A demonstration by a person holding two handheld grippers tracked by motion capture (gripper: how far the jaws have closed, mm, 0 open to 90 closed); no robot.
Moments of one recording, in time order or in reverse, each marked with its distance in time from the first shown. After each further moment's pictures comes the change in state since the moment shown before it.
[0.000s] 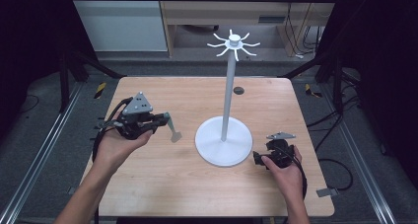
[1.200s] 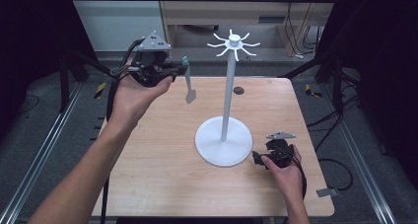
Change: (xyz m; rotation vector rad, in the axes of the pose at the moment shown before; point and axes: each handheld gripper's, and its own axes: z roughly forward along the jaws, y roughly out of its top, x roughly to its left) left arm 0.012 0.133 -0.005 -0.106 0.073 -0.010; right arm 0.001 0.001 -0.001 -0.007 0.010 0.002
